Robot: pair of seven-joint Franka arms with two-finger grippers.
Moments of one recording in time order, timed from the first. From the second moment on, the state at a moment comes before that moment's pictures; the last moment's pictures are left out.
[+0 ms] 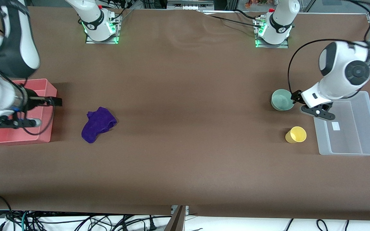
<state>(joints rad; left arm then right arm) 0.06 0.13 -0.04 -2.25 0.12 2.30 0.30 0.01 0.34 0.02 -1.56 -0.05 1.65 0.00</state>
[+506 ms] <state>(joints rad) 0.08 0.30 -0.04 -2.41 0.12 2.63 0.39 0.02 0.35 0.05 -1.92 0.03 2.18 0.00</state>
